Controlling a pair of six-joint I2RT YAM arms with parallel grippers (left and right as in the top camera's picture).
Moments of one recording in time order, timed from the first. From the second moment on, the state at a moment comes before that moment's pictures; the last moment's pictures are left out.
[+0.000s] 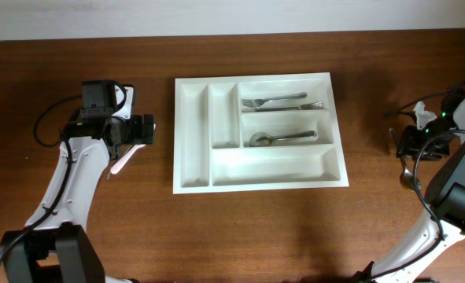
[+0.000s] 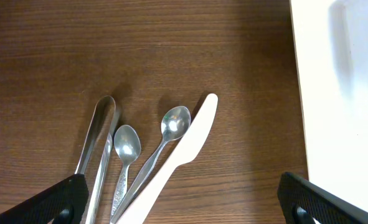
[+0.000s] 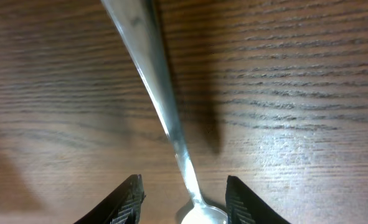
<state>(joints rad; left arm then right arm) 0.05 1.62 1.17 -0.58 0.01 0.10 -0.54 2.17 1.64 -1.12 -0.07 -0.38</state>
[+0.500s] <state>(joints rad) 0.05 1.62 1.17 -0.58 0.01 0.10 -0.54 2.14 1.53 -1.05 0.02 -0.37</state>
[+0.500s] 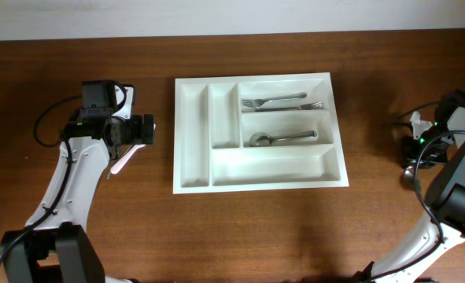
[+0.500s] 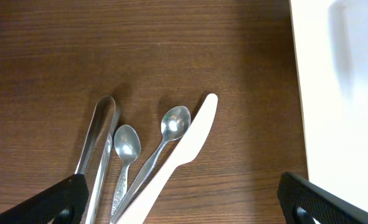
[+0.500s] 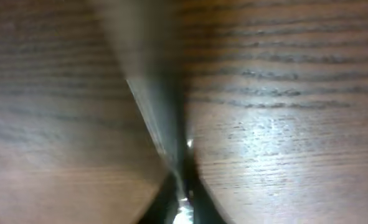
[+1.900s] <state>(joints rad) 0.05 1.62 1.17 -0.58 0.01 0.10 0.29 2.27 2.10 -1.49 -0.18 -1.20</state>
